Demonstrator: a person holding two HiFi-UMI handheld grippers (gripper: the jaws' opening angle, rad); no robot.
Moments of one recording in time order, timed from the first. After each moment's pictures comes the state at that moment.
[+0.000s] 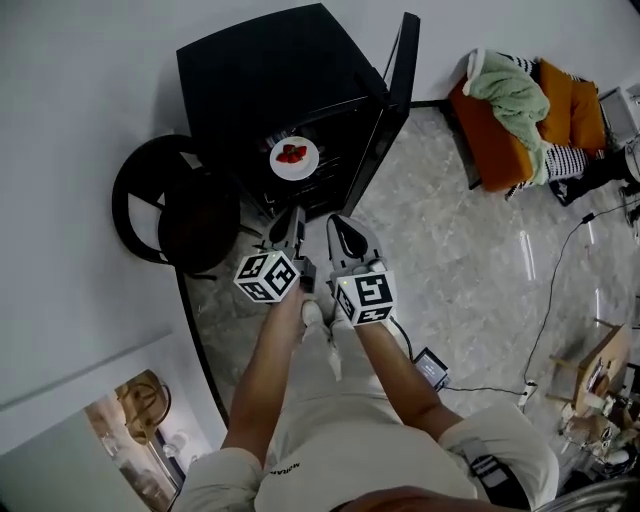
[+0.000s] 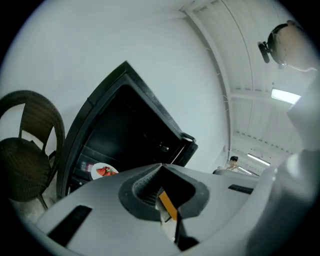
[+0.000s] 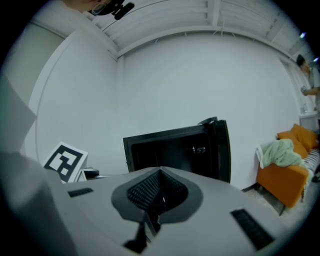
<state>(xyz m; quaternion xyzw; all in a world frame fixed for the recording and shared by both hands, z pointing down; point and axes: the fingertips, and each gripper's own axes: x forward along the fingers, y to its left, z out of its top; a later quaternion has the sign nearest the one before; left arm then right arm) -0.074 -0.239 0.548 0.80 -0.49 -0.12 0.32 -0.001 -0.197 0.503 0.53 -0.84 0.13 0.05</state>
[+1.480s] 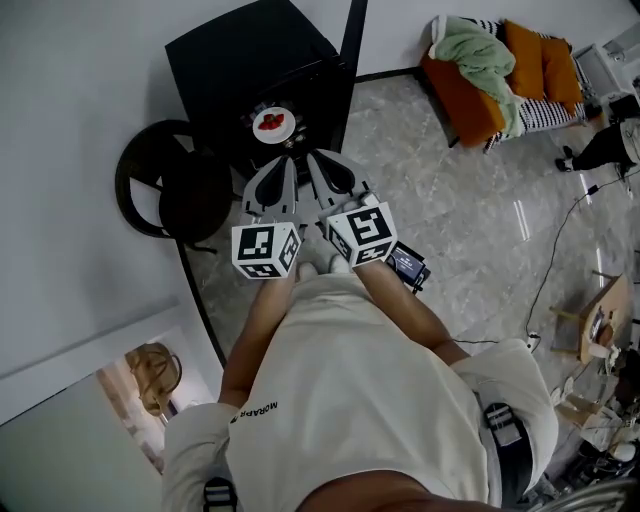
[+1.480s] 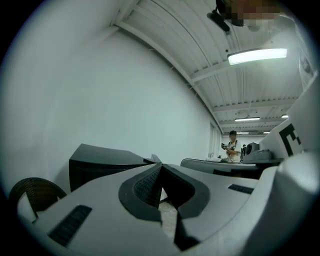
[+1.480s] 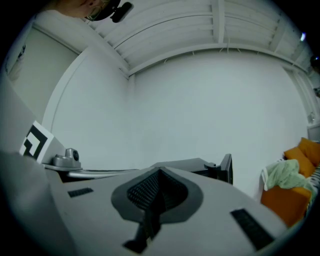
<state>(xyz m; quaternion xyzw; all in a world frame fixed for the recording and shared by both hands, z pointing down) -0.031 -0.151 0.354 0.86 -0.50 -0.03 0.10 0.014 -0.147 0.348 0.50 -0.86 0.06 -0.01</state>
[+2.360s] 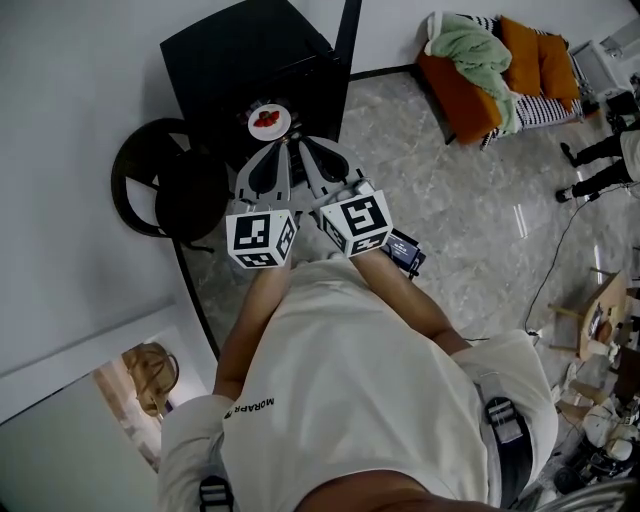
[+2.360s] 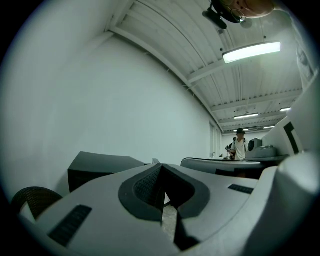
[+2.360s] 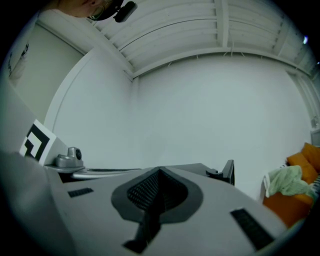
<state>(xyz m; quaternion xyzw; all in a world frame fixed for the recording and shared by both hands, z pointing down) -0.028 -0.159 0.342 0.86 -0.50 -0.03 0.06 0.012 -0.151 0.336 0.49 -0.87 0.03 -0.02</state>
